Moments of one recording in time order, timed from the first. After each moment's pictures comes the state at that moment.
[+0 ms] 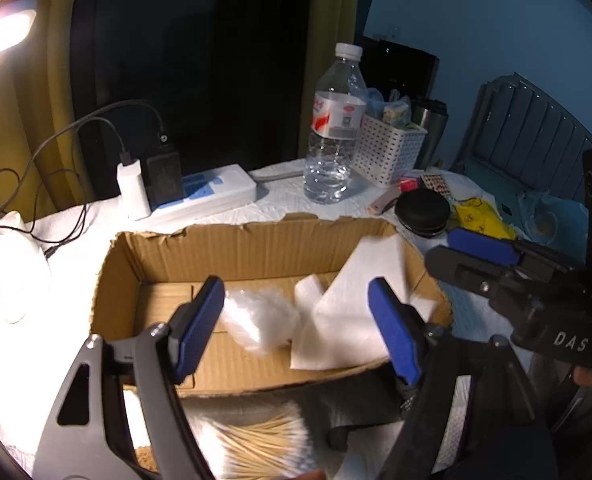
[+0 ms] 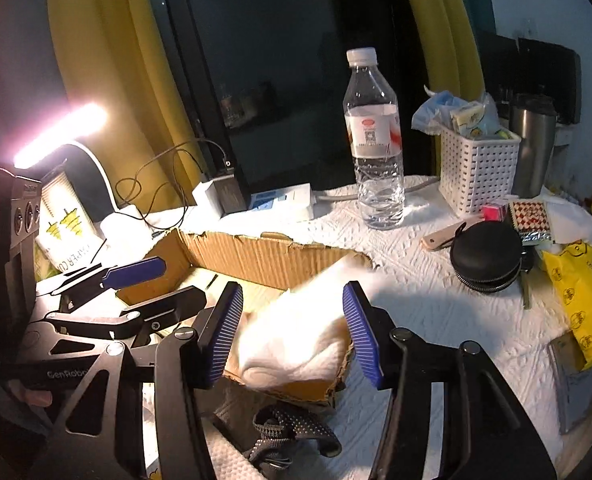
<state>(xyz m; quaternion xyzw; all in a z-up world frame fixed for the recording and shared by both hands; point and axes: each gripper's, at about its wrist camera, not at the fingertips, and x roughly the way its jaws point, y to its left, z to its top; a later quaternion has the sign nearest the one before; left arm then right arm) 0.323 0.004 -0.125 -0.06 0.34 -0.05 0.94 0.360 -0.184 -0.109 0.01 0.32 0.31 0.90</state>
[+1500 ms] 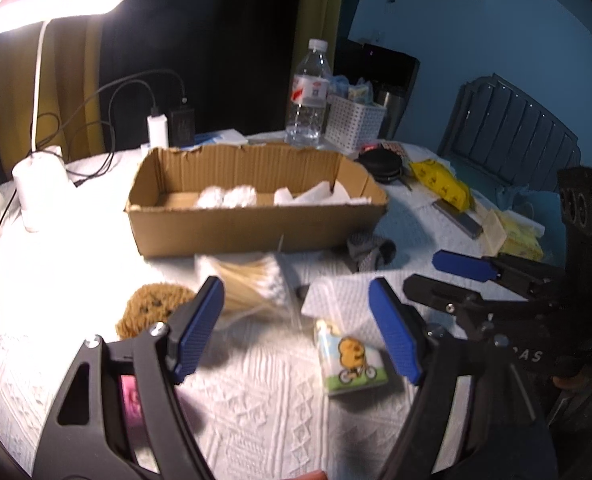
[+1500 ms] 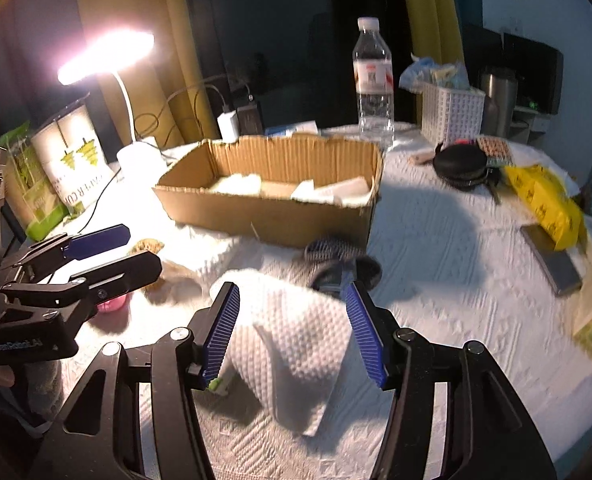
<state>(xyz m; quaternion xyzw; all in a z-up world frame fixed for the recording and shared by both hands) 0.181 0.000 -0.146 -0.08 0.33 -0.08 0.94 0.233 -0.190 -0.140 -0.03 0.36 0.27 0.89</state>
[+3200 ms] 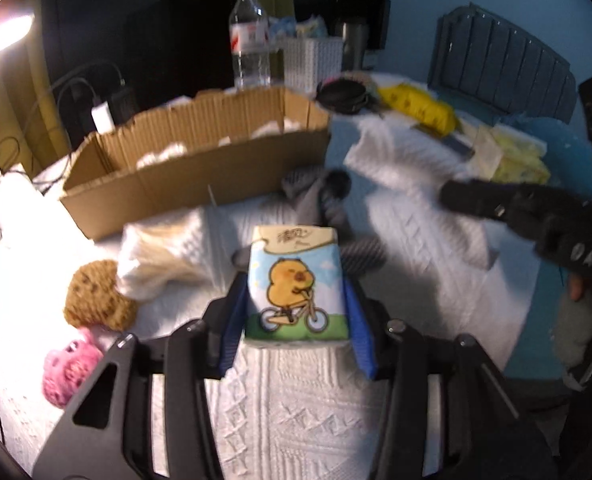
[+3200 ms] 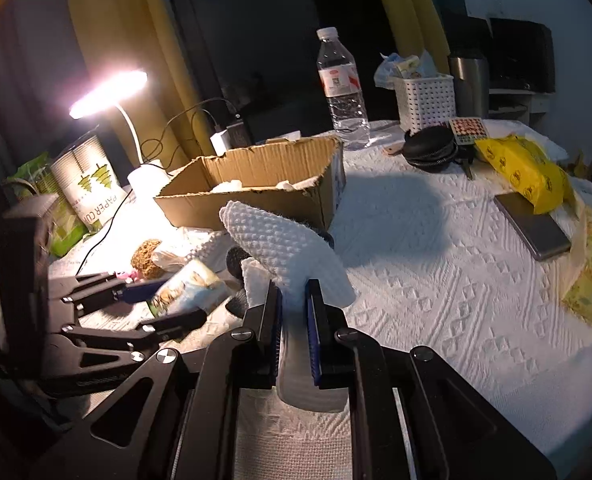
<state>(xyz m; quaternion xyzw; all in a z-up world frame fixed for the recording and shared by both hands) 0.187 -0.074 -0.168 0.02 0.39 -0.10 0.92 0.222 -0.262 -0.140 0.02 0.34 0.30 0.89</state>
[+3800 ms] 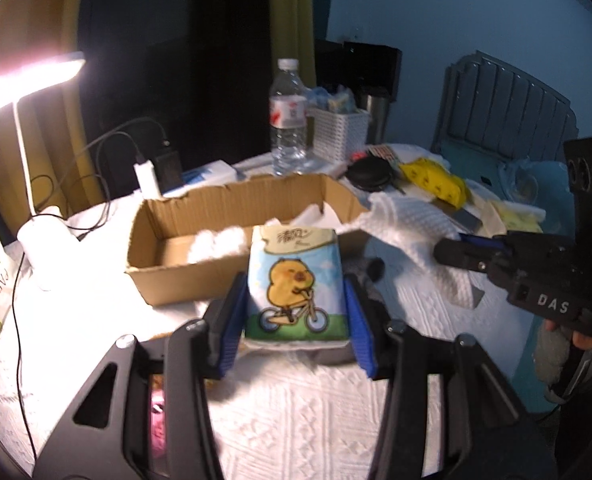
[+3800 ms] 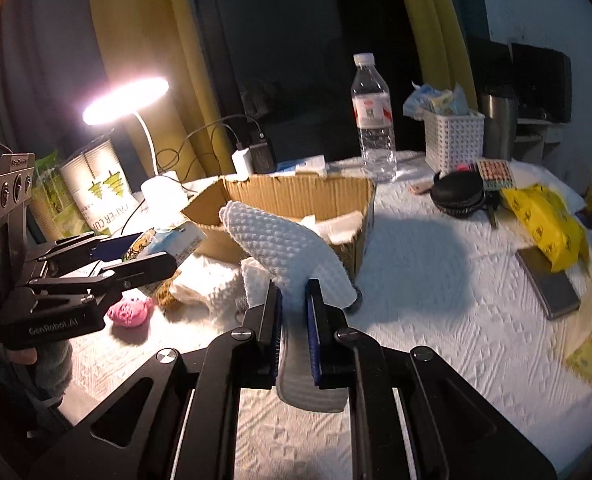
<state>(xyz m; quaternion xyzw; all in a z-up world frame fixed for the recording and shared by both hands) 0.195 -0.019 -0.109 0.00 0.31 -0.08 0.95 0.237 -0.228 -0.108 0.00 0.31 0.32 0.90</state>
